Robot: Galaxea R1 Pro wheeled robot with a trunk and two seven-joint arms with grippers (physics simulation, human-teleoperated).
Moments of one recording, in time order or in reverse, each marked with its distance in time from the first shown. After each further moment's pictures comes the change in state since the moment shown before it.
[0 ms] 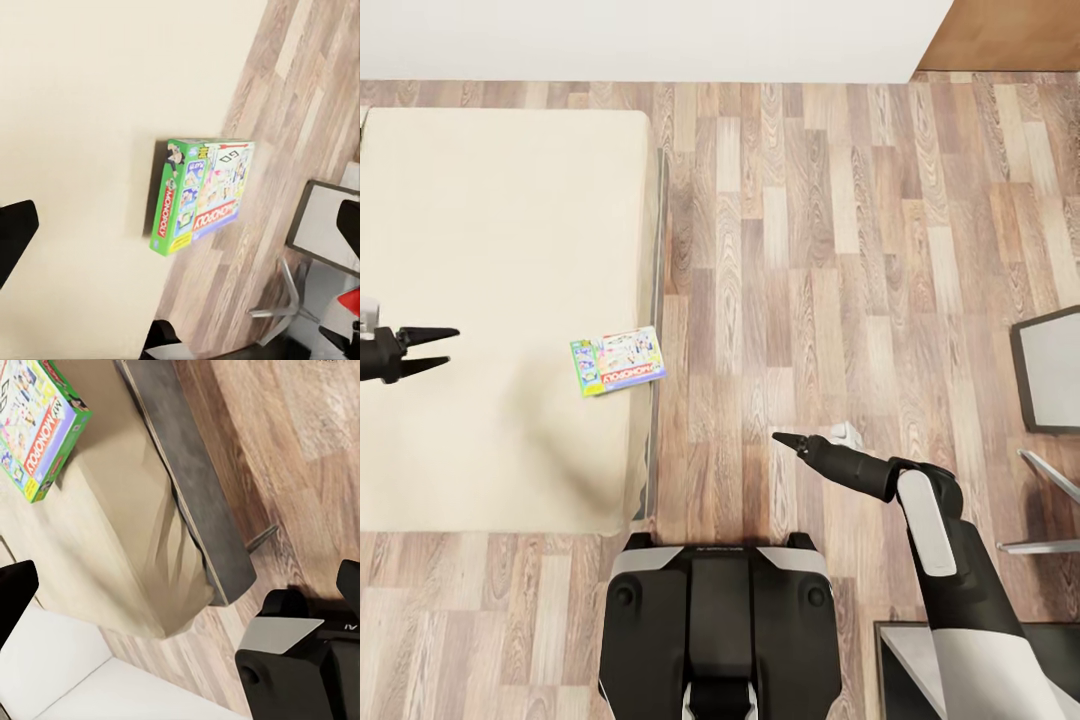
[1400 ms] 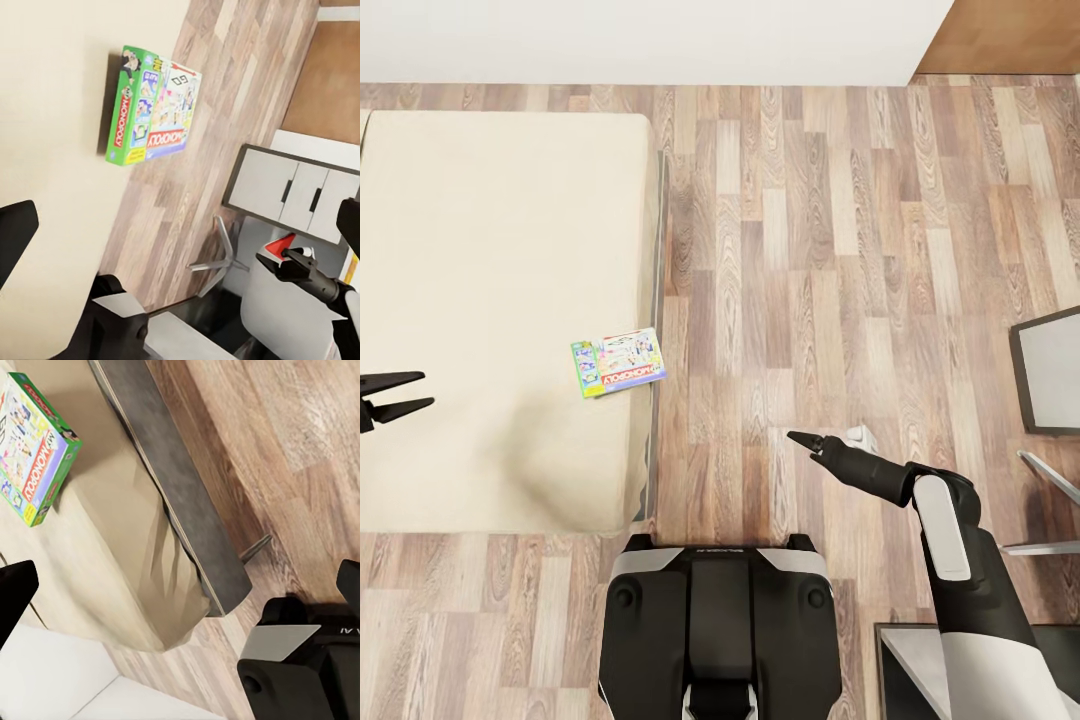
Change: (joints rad) left arm 0.214 0.106 -0.005 0.000 0.003 -0.019 -0.390; right arm 0.014 0.001 -0.083 -0.005 -0.004 0.016 0.006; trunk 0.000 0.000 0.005
